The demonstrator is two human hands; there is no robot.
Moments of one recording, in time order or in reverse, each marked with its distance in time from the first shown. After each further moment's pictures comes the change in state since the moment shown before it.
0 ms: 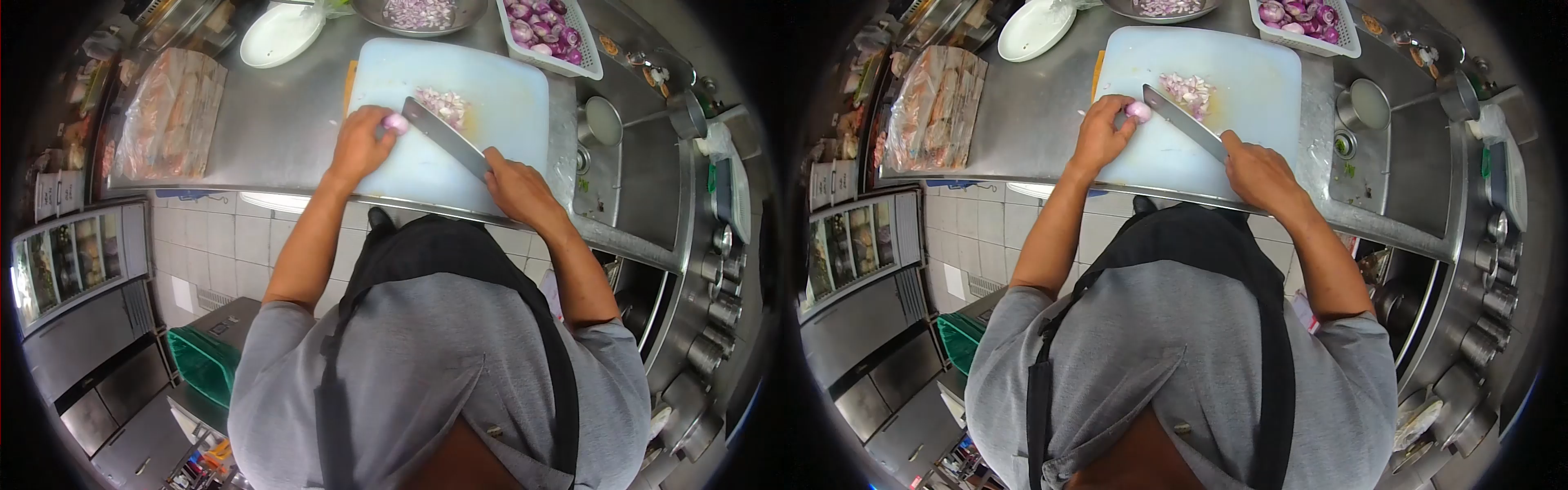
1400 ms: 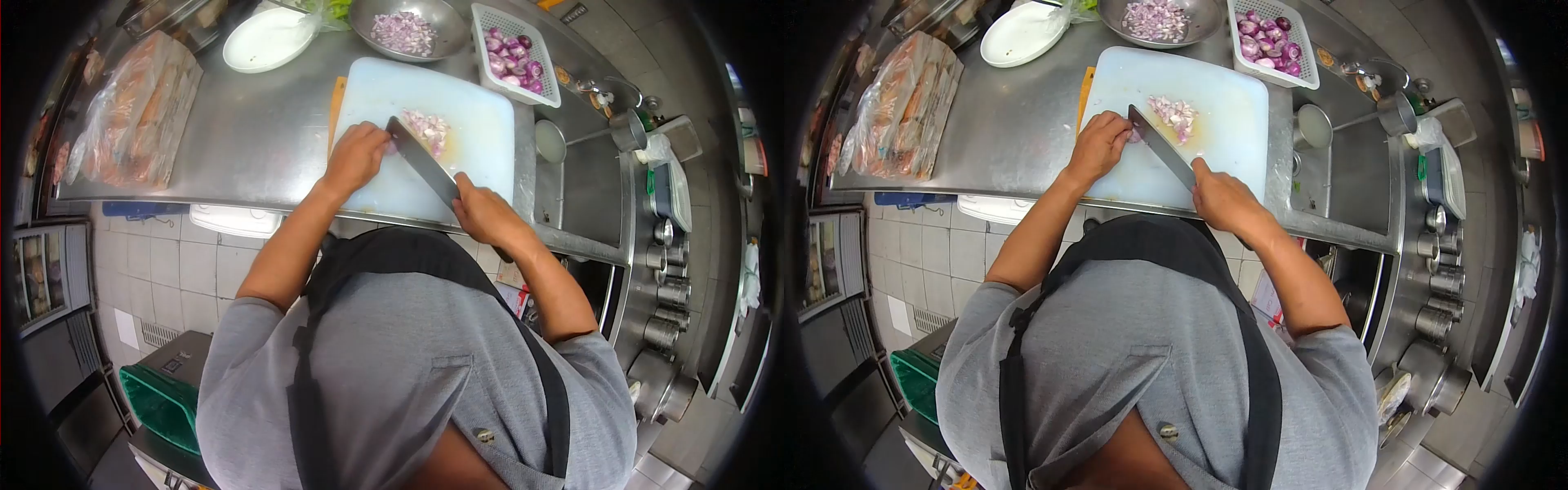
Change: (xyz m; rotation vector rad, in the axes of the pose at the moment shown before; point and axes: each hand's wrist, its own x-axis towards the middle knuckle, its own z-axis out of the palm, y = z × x) left_hand -0.005 -0.026 0.004 -0.099 0.038 0.170; right_hand -0.005 -0.076 -0.003 -0.060 -0.095 0.111
